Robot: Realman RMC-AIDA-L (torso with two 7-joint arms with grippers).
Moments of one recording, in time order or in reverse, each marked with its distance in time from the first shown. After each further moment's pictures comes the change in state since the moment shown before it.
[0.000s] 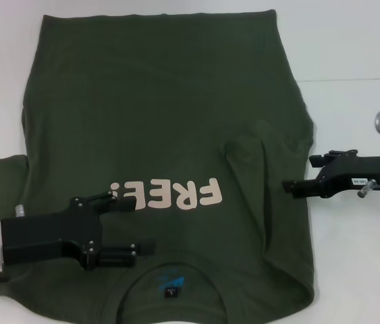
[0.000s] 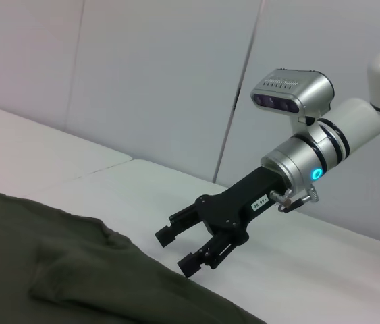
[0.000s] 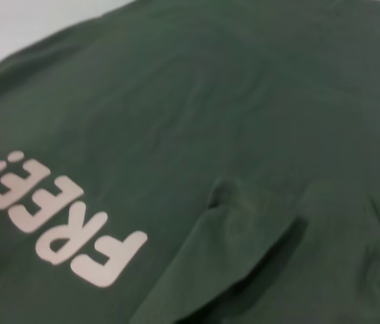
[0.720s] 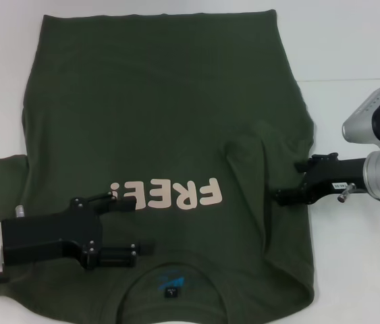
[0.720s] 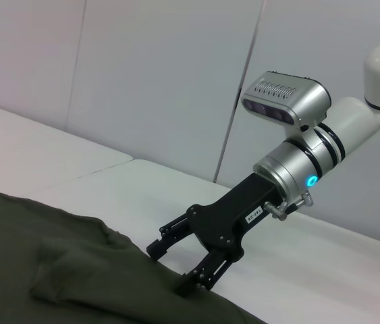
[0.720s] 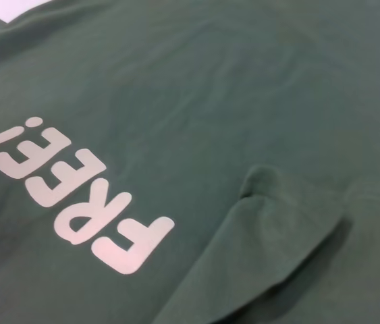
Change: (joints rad) left arm 0.001 -0.001 -0.001 0.000 0.001 -0.002 -0.001; right arm 0.021 0.001 -0.151 -0.002 -0.019 0.068 0.055
